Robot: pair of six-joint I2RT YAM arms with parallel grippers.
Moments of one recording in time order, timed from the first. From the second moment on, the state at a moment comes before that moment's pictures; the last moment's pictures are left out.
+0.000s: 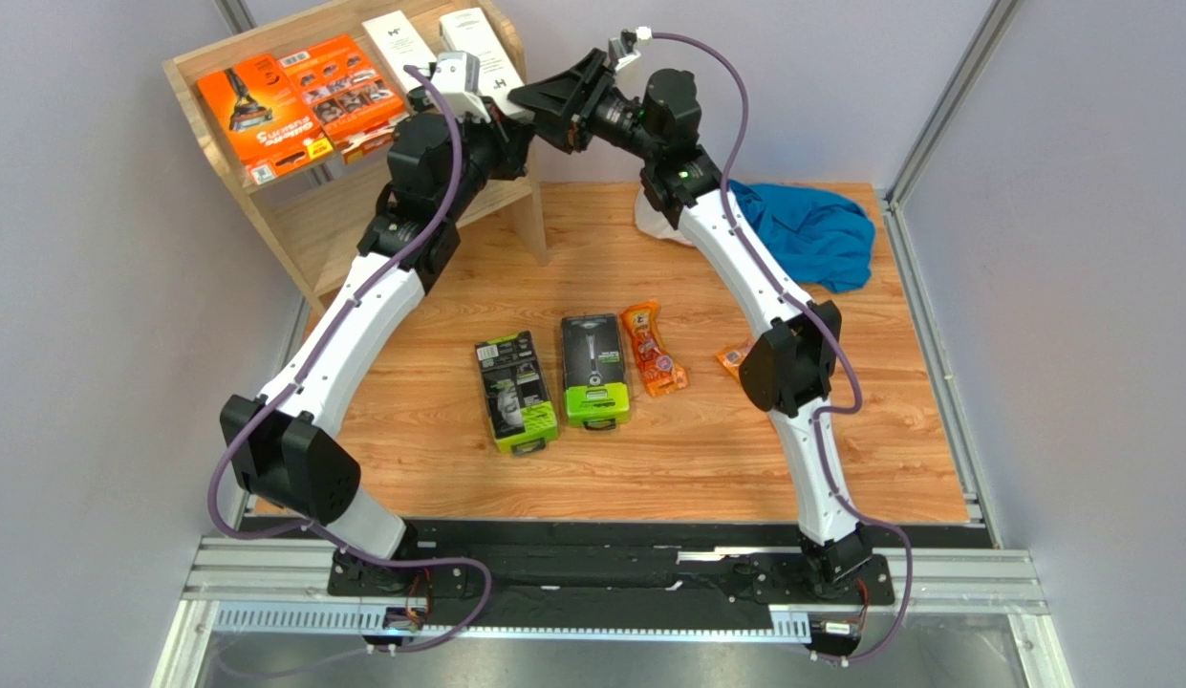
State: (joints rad) left arm -0.36 1.56 1.60 0.01 0.06 -0.33; right arm 0.51 2.32 2.50 0.10 -0.59 1.38
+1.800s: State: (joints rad) left arm -0.35 1.23 1.30 -0.13 0.40 -0.46; right arm 0.51 1.52 1.38 -0.59 -0.13 0.65
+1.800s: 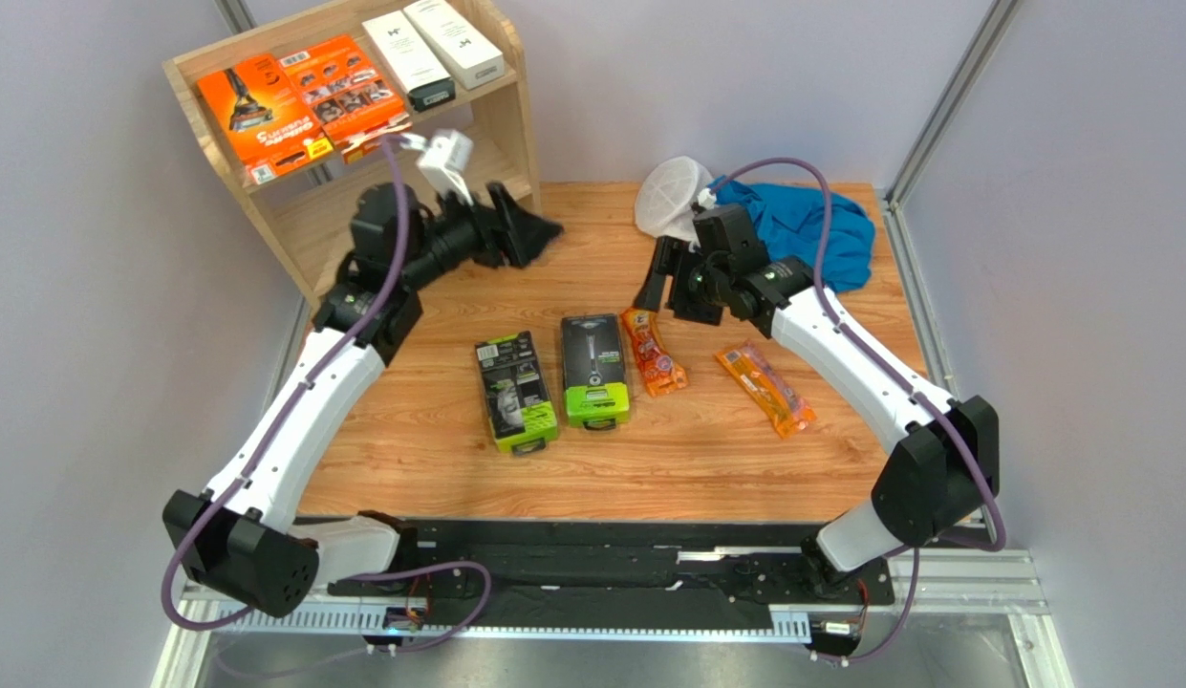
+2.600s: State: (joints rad) left arm -0.52 1.10 0.80 -0.21 0.45 -0.52; right arm 0.50 1.82 1.45 -0.77 0.08 0.39
